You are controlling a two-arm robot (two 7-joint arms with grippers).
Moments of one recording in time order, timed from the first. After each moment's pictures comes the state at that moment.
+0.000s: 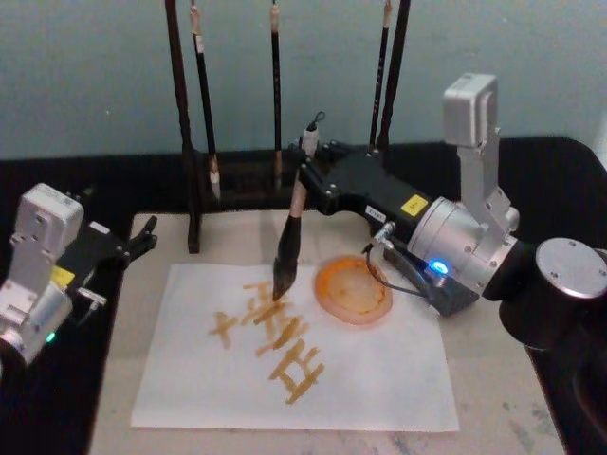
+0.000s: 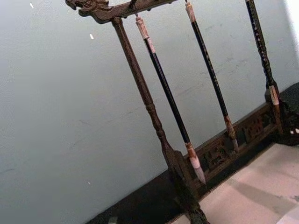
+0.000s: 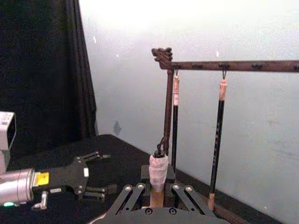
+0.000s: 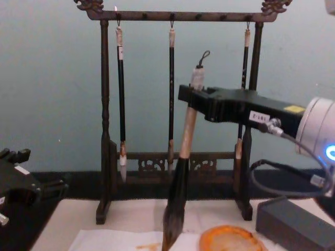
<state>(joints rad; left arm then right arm) -0.20 0.60 0.45 -1.41 -0.25 -0.12 0.03 0.34 0.32 -0.46 -1.51 0.48 0.01 0.45</state>
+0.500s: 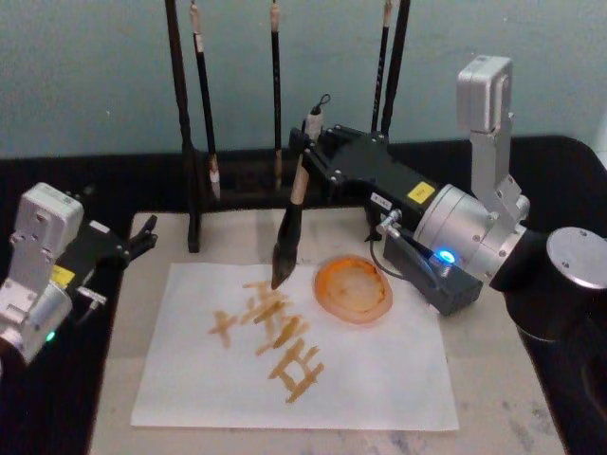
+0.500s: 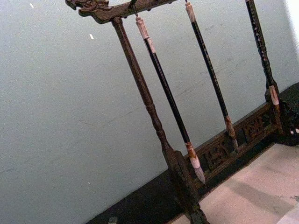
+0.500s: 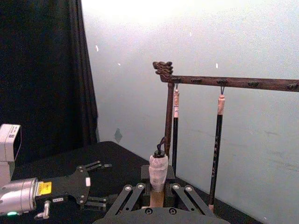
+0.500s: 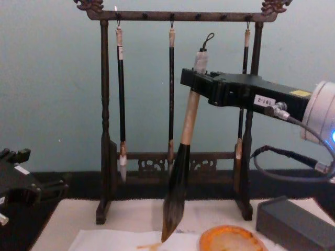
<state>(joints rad) -0.20 0.60 0.45 -1.41 -0.25 -0.12 0.03 0.34 0.34 -0.45 -1.55 0.50 0.02 0.45</state>
